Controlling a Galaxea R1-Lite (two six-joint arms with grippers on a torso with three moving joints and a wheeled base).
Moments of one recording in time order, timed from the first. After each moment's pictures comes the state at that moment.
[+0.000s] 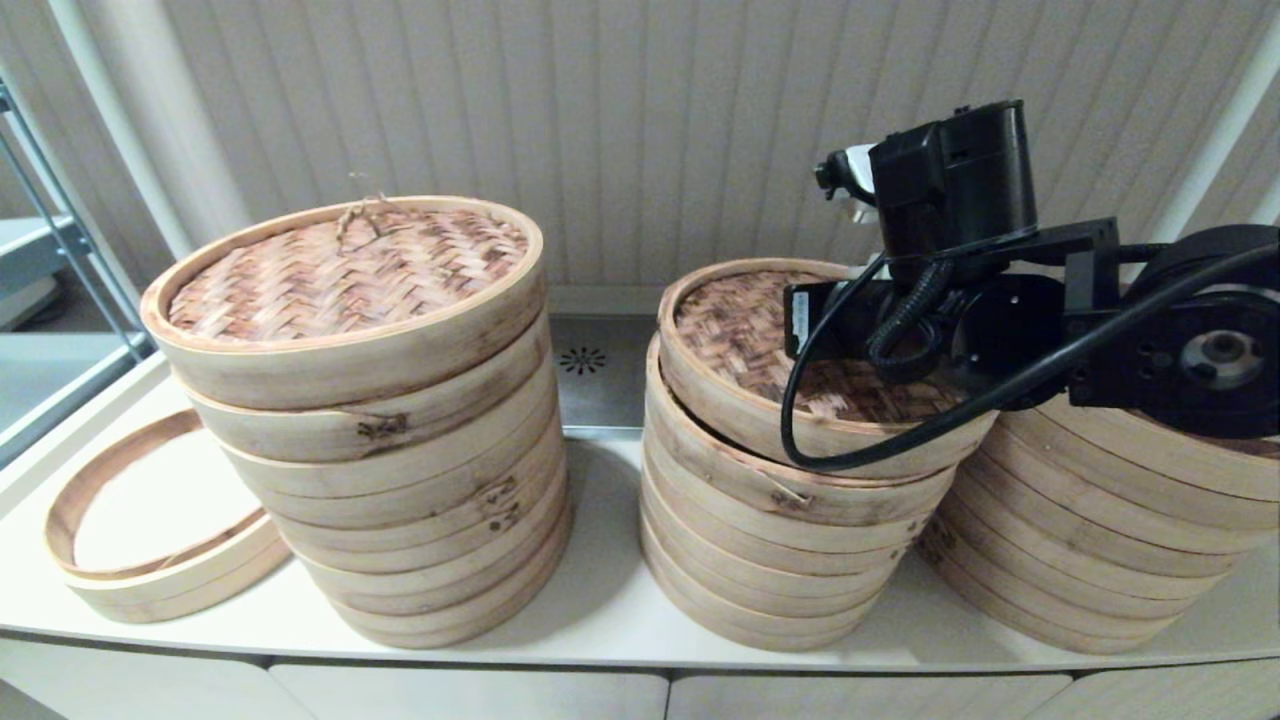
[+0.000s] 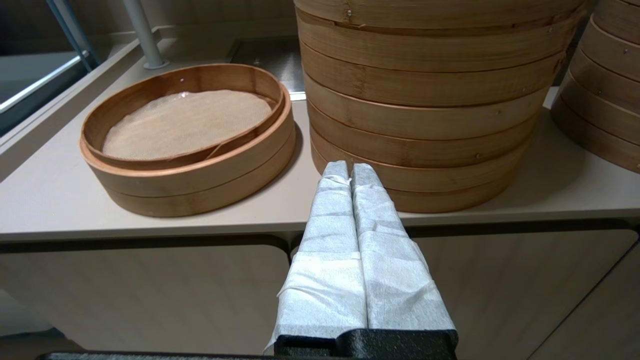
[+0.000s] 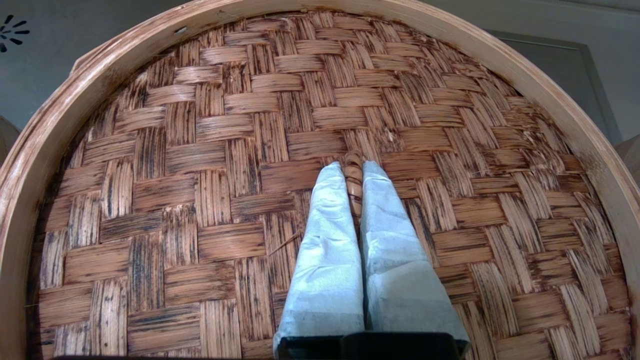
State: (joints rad) left arm 0.00 0.00 0.00 -0.07 -0.04 0.08; right arm 0.66 1.72 -1.41 0.03 -0.61 0.17
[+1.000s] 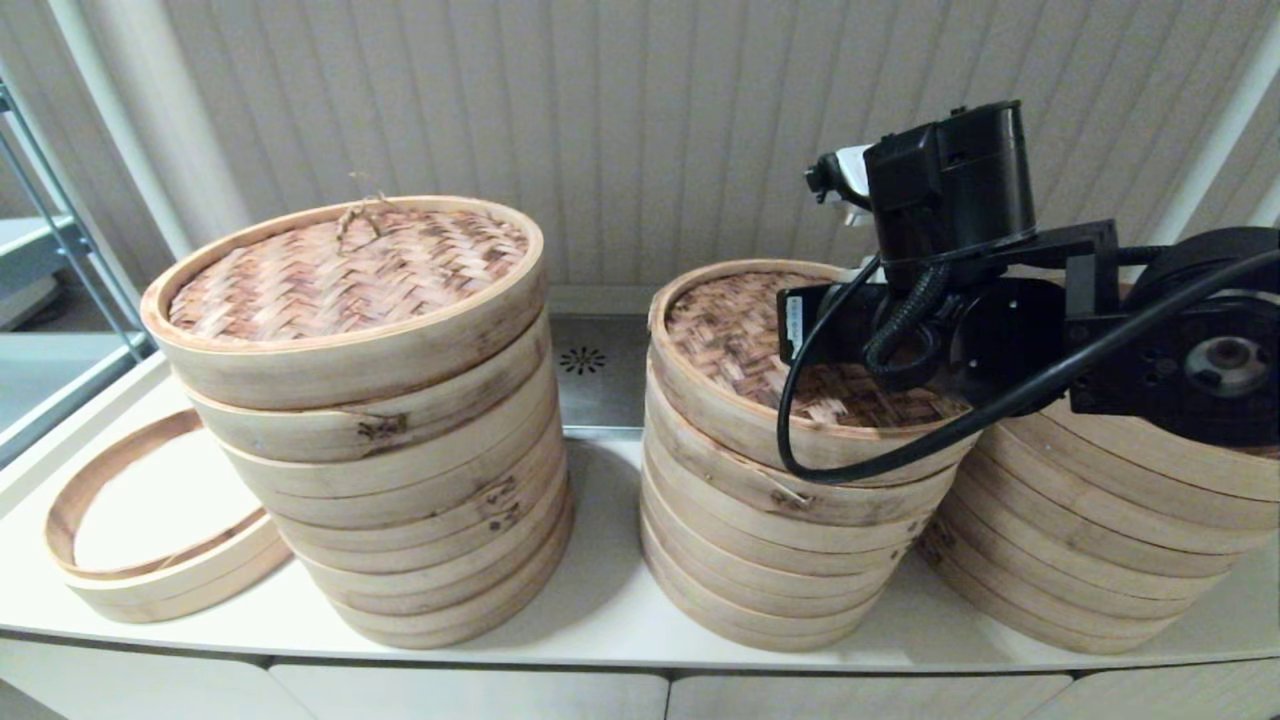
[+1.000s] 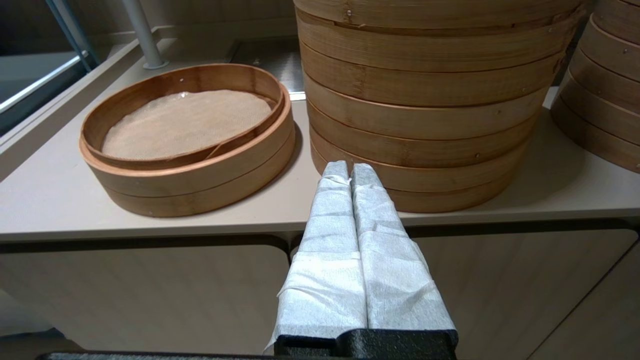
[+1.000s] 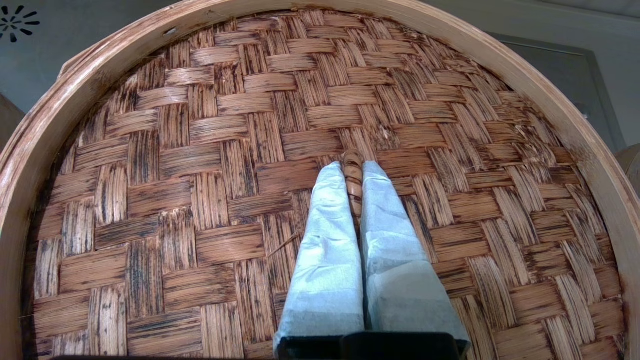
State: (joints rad) left arm 0.00 0.00 0.00 -0.07 -0.04 0.08; right arm 0.68 1.72 -1.40 0.03 -0.61 0.16
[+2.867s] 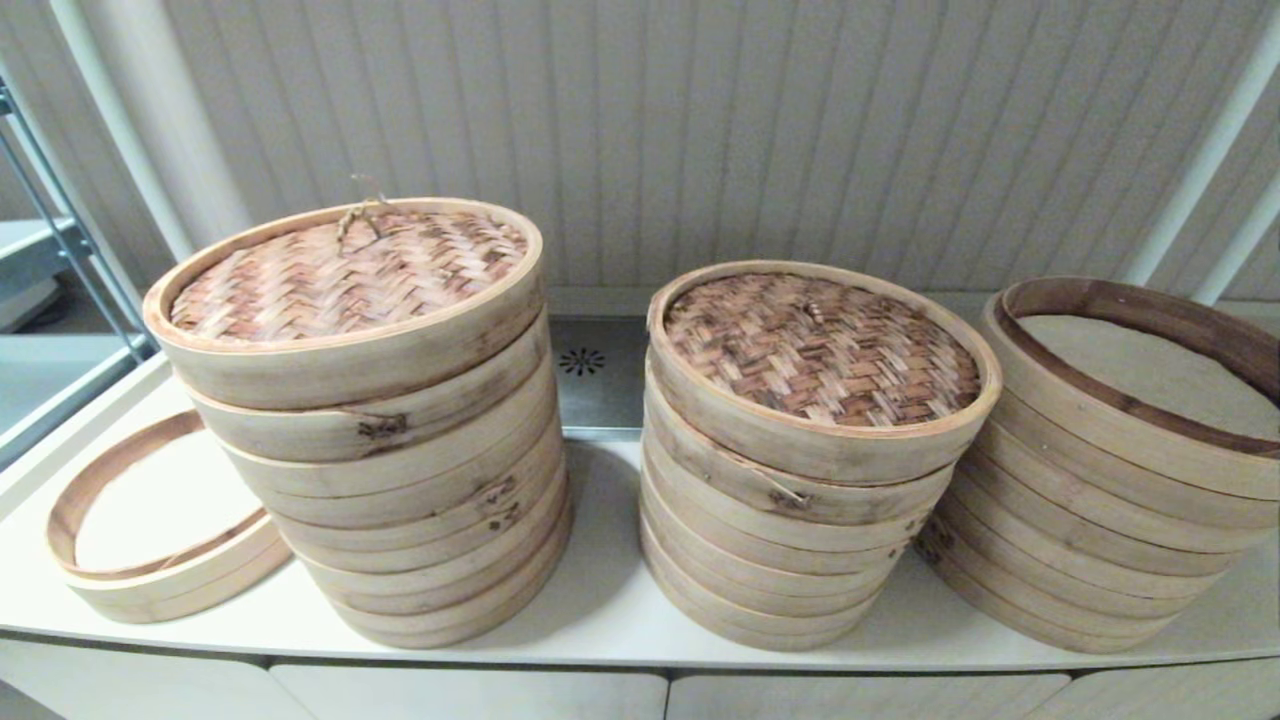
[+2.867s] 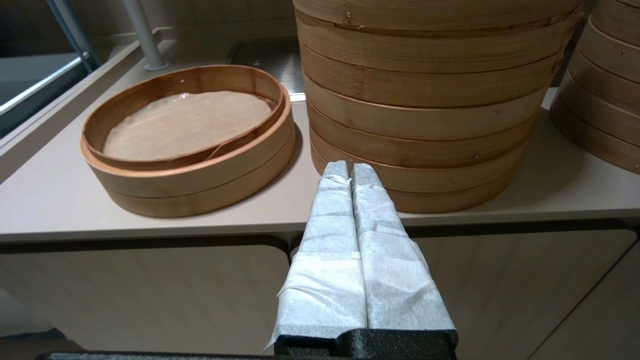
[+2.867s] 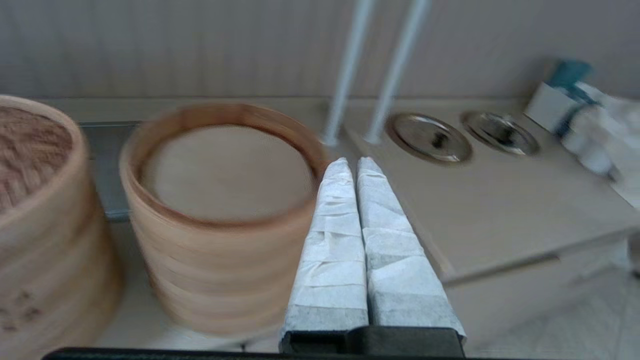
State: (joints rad) left arm 0.00 0.00 0.00 -0.07 -0.04 0.08; right arm 0.37 0.63 -1.28 0.52 -0.77 -0.19
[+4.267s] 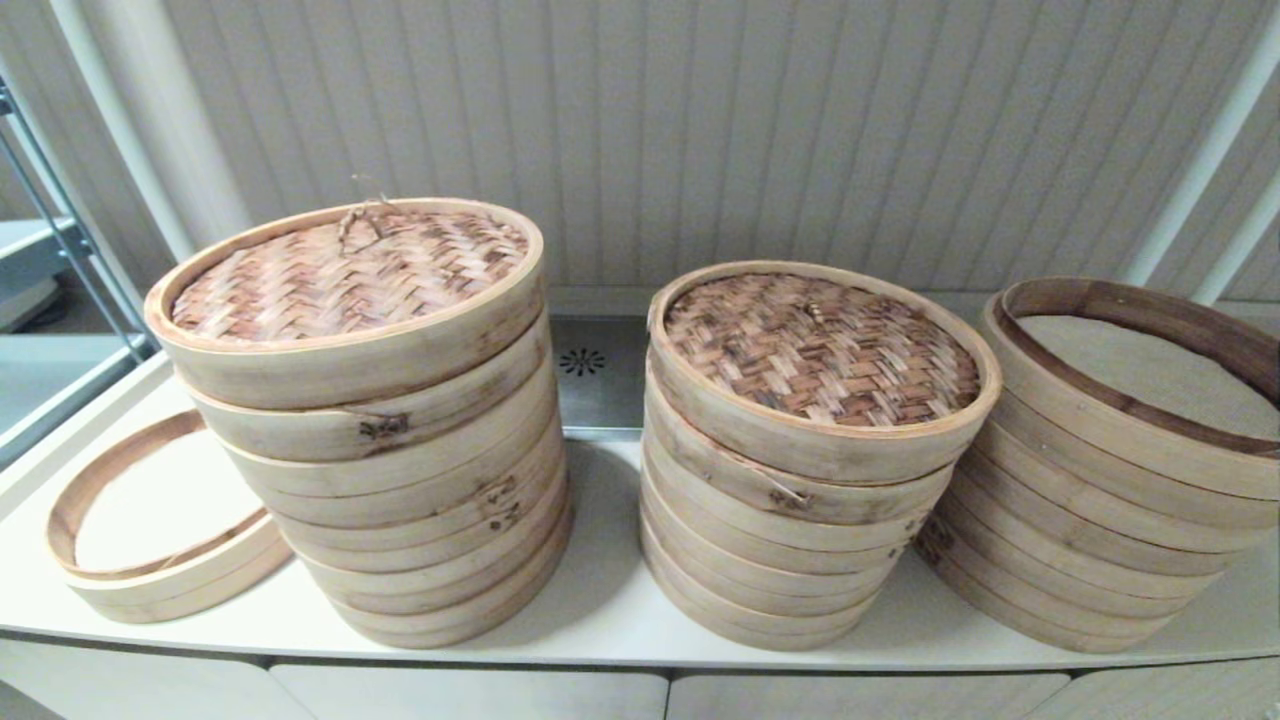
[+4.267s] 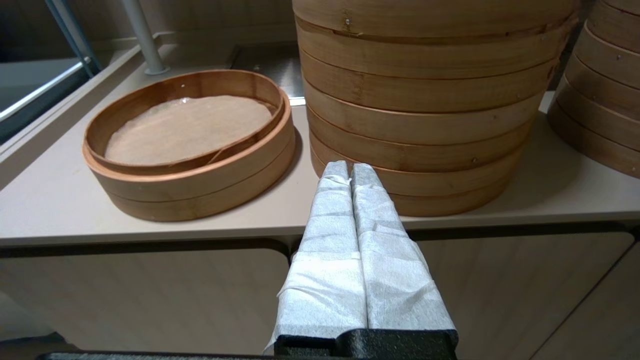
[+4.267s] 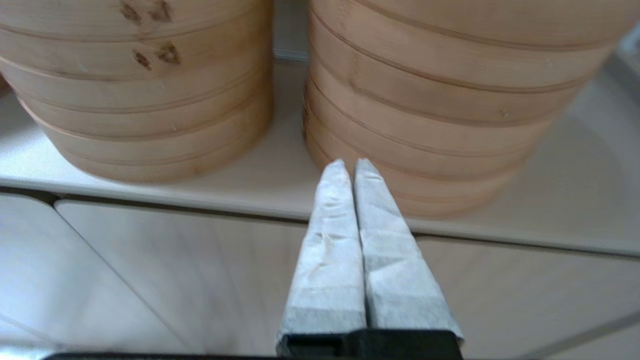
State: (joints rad) left arm 0.00 0.00 -0.01 -0.07 -0.04 0.08; right arm 0.22 0.26 -0.02 -0.20 -0.19 -0.05
